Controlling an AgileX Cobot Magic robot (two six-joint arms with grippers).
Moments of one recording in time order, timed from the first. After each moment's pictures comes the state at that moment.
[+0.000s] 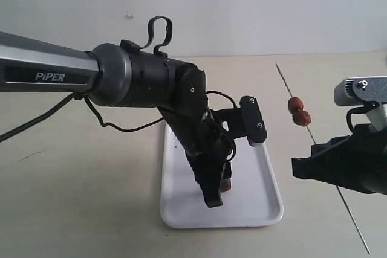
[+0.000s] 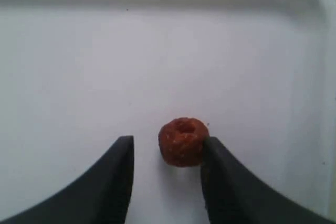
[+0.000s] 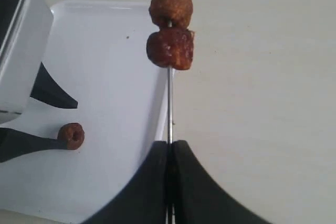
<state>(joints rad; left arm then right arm) -0.83 2.15 -1.48 -0.24 0.66 0.91 0.38 1.16 -0.36 1.70 -0.13 -1.38</state>
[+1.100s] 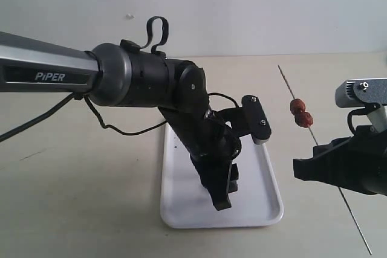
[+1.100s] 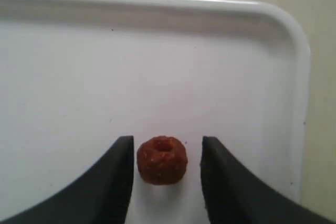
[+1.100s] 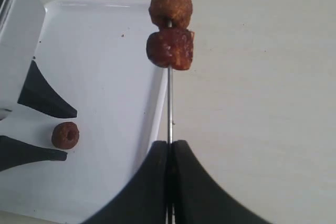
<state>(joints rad) -0.83 2.15 -1.48 -0.35 0.67 0.93 0.38 1.16 -0.36 1.70 -0.14 -1.38</state>
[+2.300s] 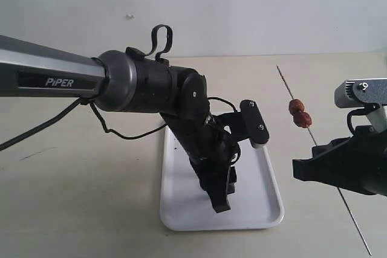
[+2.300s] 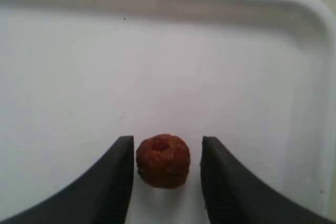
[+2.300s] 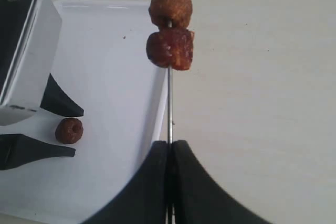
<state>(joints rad) -0.83 2.17 -1.48 -0.32 0.65 0.90 0.38 1.16 -0.36 1.70 -0.14 -1.38</state>
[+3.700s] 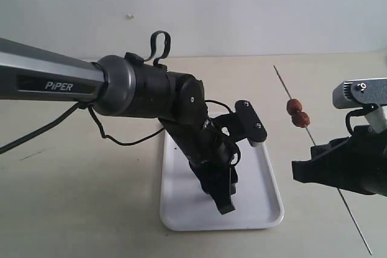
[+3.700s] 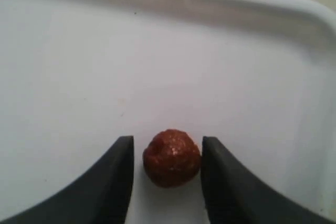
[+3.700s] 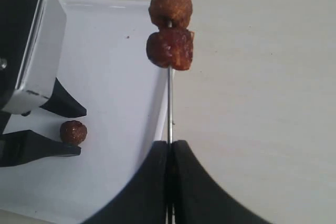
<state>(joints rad) -0.83 2.17 -1.45 -0.34 0.60 0.82 0.38 1.16 -0.36 1.68 -0.13 -1.38</state>
